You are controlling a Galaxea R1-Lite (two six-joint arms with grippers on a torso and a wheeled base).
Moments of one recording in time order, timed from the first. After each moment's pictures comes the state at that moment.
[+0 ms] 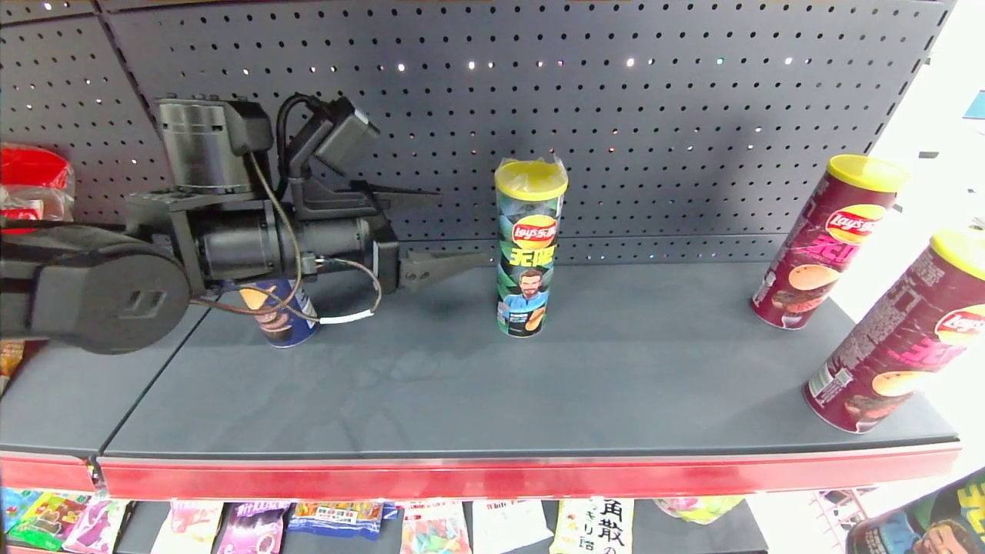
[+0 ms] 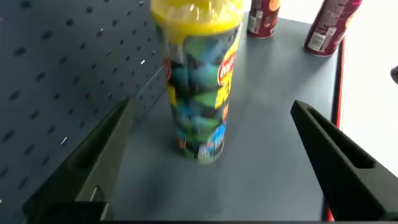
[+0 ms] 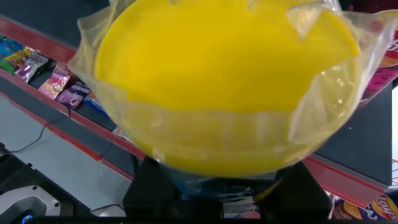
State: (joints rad) left arm -0.39 1.76 -1.13 -0.49 -0.69 0.25; right arm 0.00 0.46 -0.45 0.14 0.47 -0.17
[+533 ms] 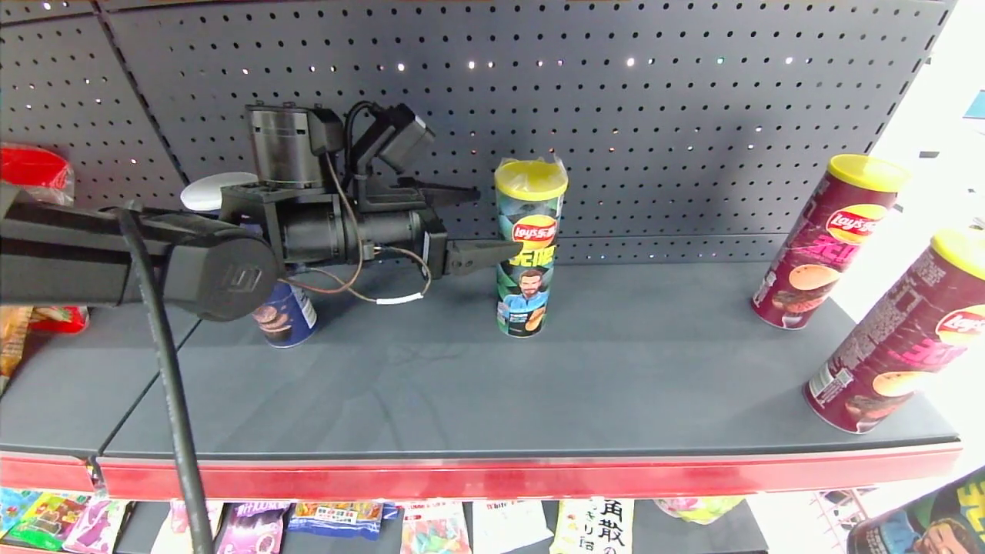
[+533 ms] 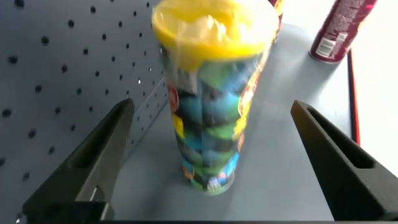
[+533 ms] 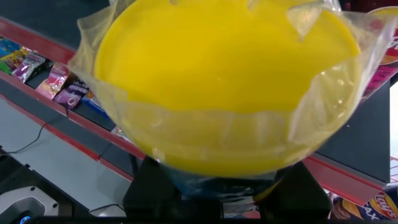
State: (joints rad) left arm -0.43 1.93 -1.31 -0.48 -0.70 0.25; right arm 0.00 0.46 -0.45 0.14 0.46 -0.17
